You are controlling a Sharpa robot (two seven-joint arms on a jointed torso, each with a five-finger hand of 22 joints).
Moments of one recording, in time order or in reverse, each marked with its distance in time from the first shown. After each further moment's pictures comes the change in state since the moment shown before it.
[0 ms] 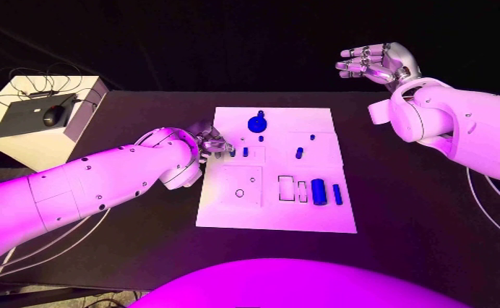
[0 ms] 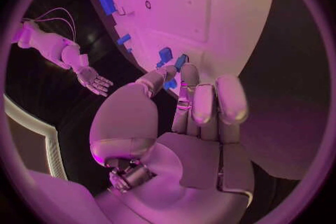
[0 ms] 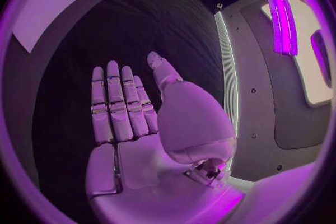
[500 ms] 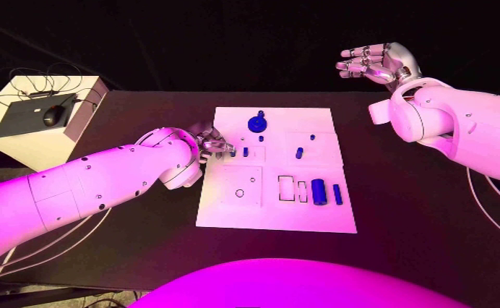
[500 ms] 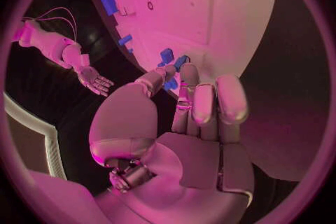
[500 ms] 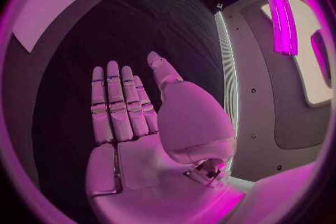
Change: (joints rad) left arm 0.000 -0.001 0.000 0.002 0.011 0.007 0.005; left_hand -0.007 -0.007 0.007 0.003 -0.002 0.003 0.000 0.000 -0.003 0.000 0.000 0.000 0.000 0.000 0.000 0.000 0.000 0.000 0.000 0.000 0.000 0.000; right arm 0.000 0.000 0.000 -0.001 0.000 0.000 0.000; right_hand 0.000 0.000 0.004 0.000 0.000 0.000 0.000 0.000 0.000 0.000 0.000 0.000 0.000 0.000 0.000 0.000 0.000 0.000 0.000 0.000 0.000 0.000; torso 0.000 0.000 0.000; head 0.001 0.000
